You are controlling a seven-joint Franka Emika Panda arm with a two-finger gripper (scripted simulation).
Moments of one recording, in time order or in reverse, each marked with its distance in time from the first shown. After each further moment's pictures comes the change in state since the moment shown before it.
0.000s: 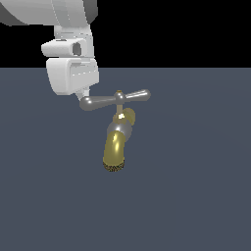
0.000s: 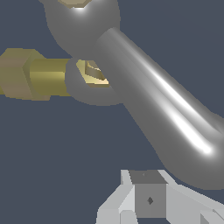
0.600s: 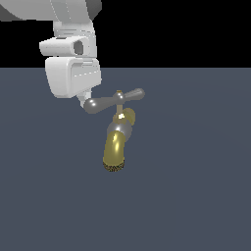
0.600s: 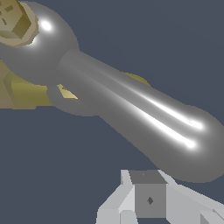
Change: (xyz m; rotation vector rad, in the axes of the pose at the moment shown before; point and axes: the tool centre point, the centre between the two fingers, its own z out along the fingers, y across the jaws) arm 0.017 0.026 0.000 -0.002 -0.001 -0.003
